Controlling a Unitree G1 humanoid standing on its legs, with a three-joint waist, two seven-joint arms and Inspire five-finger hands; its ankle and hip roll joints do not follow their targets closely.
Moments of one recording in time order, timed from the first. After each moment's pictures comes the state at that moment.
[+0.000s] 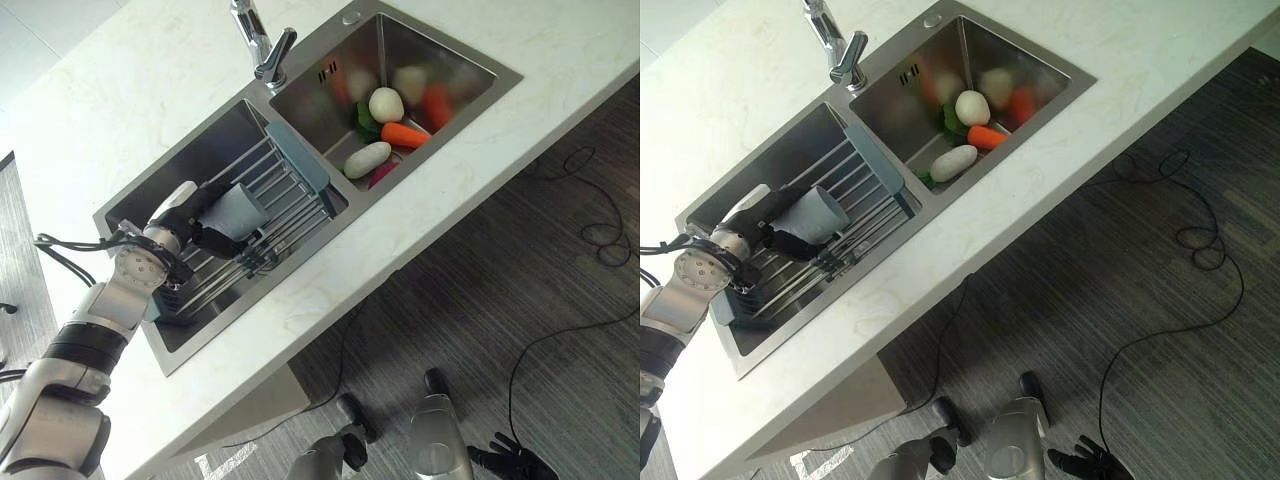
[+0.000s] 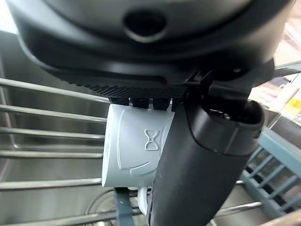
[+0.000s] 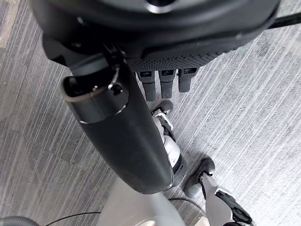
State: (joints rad) left arm -0.66 0.91 -0.36 0.51 -0.03 0.06 -0.11; right arm 0.11 -0.40 -0.05 1.09 0.51 -0.10 0.21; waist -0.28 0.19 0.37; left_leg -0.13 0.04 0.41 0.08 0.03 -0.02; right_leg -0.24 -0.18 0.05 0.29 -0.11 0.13
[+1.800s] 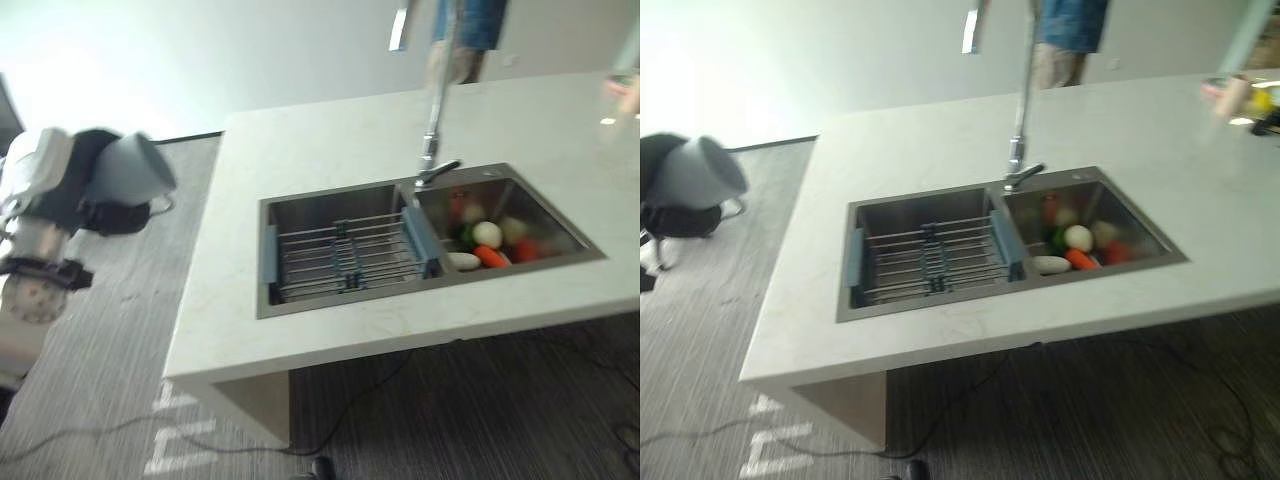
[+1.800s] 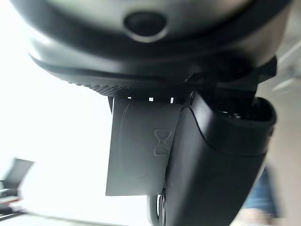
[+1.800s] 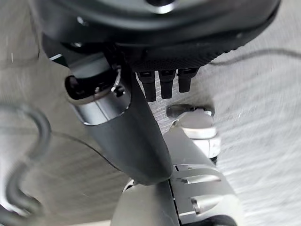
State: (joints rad) left arm -0.05 1.19 0.13 0.20 0.16 -0.07 0.26; right arm 0.14 -0.38 0.04 1.26 0.35 -0.06 0.26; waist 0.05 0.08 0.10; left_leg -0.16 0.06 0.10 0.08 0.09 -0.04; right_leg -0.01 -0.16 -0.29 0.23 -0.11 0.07
